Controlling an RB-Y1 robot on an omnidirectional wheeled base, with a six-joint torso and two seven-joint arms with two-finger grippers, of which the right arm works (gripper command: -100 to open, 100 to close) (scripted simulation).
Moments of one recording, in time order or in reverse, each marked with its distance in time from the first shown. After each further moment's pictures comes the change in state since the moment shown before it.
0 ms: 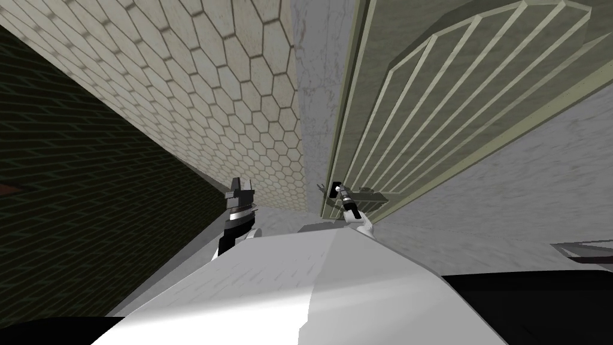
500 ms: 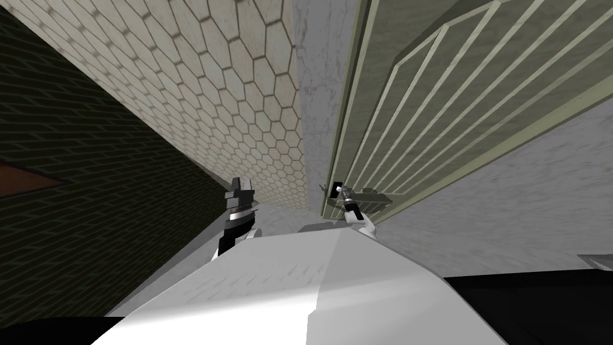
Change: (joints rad) arm 0.025 -0.025 0.019 -0.018 -0.102 0.000 -0.115
